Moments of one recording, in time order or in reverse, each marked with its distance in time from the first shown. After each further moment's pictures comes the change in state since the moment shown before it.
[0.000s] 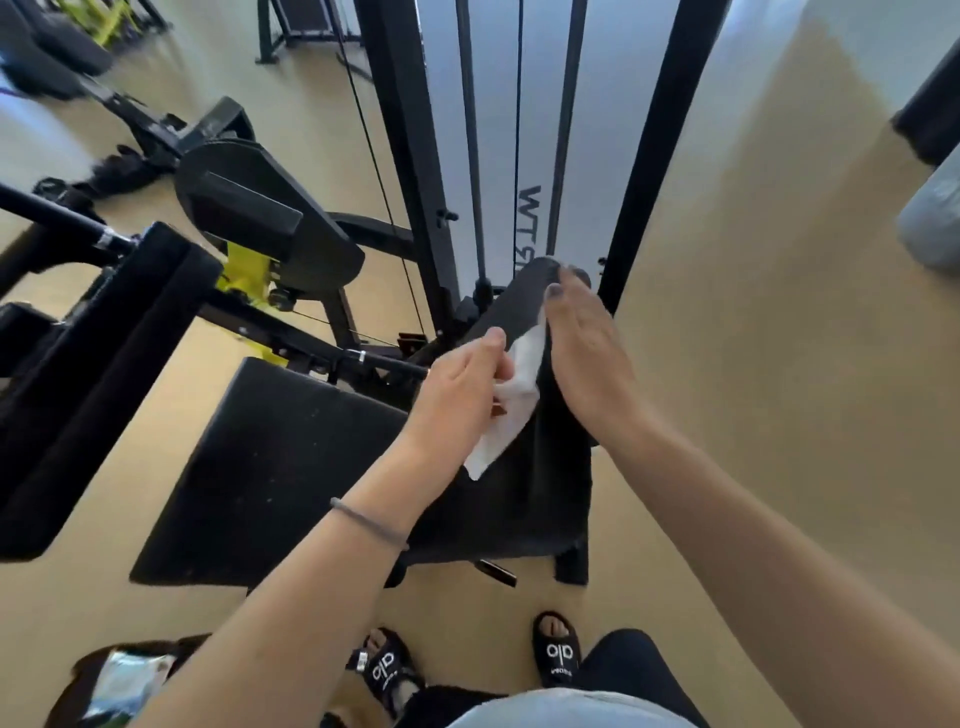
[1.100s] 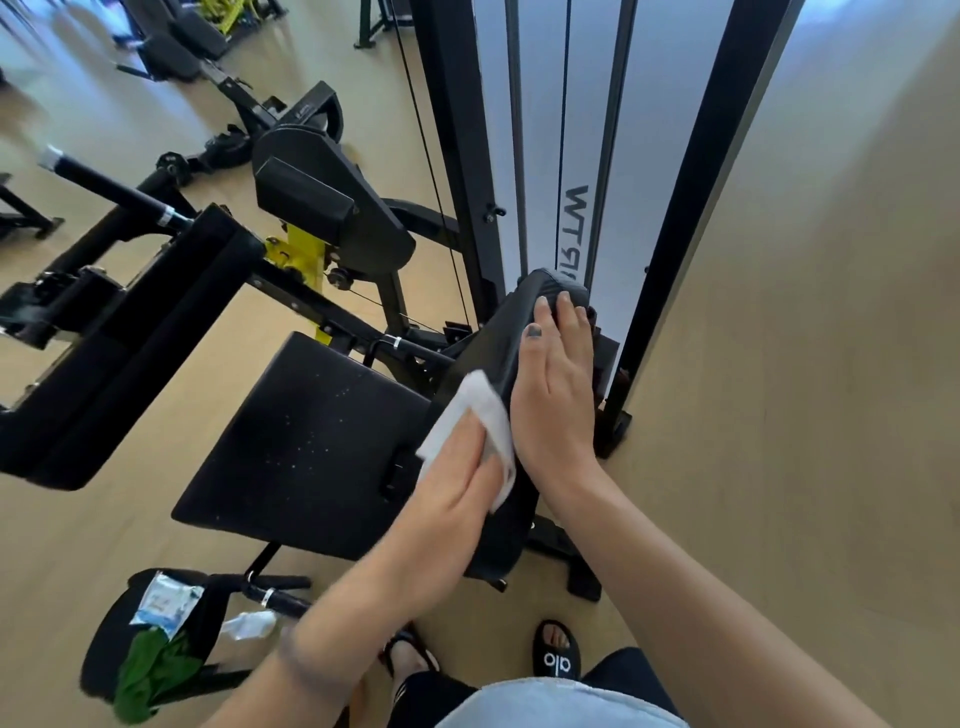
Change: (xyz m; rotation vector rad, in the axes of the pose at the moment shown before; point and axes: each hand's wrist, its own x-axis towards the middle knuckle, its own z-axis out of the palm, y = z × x) left_hand -0.066 -0.019 0.048 0.058 -0.108 0.040; right_hand 0.008 0.040 0.014 0.113 0.011 -0.104
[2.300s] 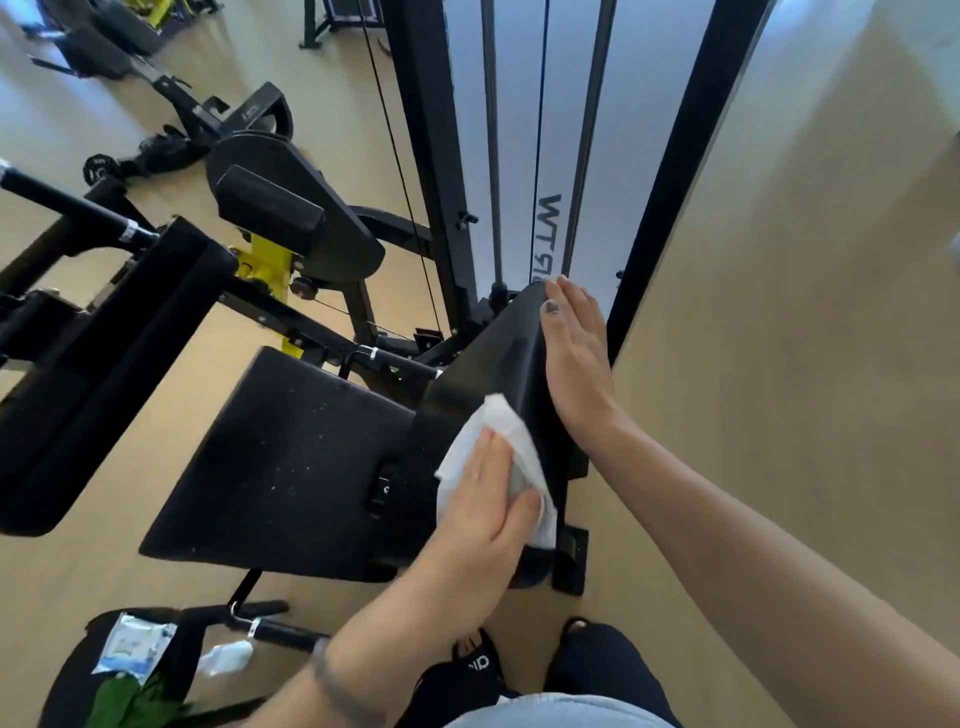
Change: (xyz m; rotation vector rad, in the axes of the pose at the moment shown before) left_hand 0.003 -0.016 -0.014 0.241 -0.110 0.046; right_hand 0.046 0.000 -0.009 -0.012 -0.037 0.043
